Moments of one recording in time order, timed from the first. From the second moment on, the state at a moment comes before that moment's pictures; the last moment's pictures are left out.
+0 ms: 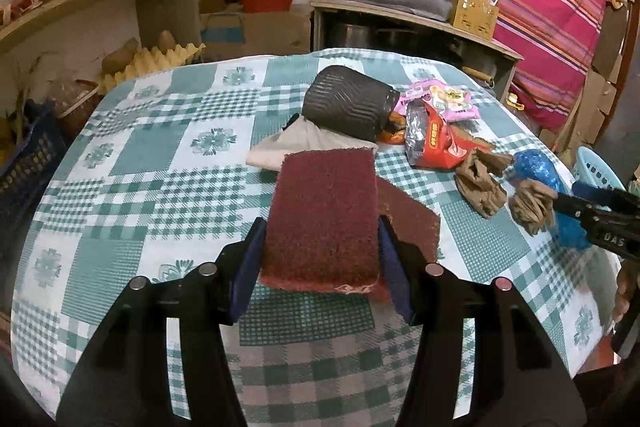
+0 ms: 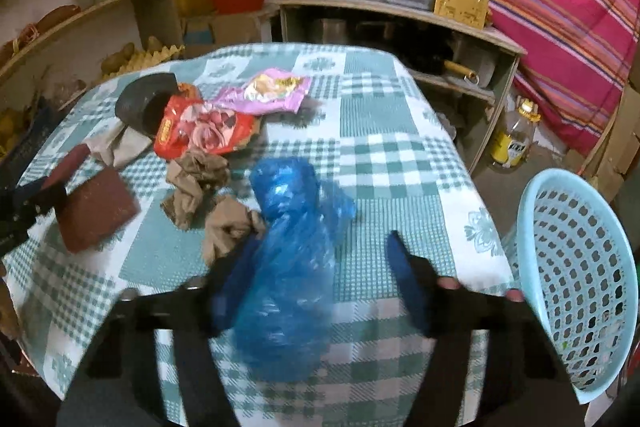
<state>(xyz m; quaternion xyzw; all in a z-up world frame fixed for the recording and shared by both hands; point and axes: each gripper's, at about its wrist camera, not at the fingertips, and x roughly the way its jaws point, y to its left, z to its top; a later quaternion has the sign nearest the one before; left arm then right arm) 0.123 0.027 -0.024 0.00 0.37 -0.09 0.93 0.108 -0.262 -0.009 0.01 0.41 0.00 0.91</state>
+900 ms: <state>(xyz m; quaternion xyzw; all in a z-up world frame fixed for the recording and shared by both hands) 0.142 0.057 -0.052 -0.03 0.42 -0.04 0.91 0.106 -0.276 0.002 0.02 0.38 0.02 0.93</state>
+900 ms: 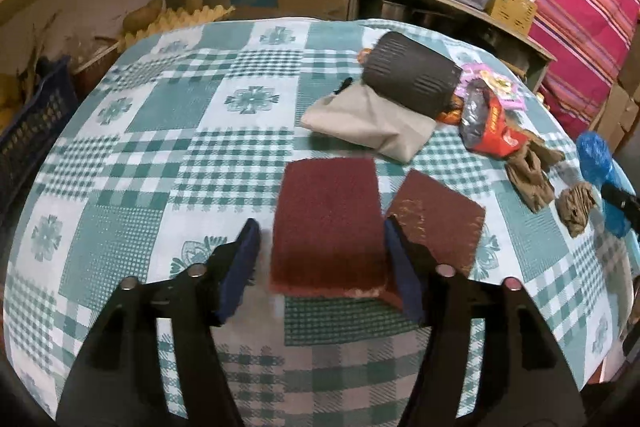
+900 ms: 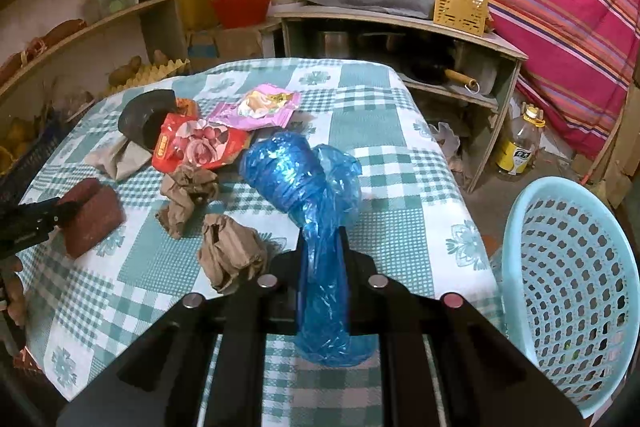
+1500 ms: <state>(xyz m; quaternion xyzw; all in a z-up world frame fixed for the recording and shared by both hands) 0.130 0.064 -0.029 -0.05 0.39 -0.05 0.92 0.106 -0.273 0.002 0.01 0.37 0.02 0.93</state>
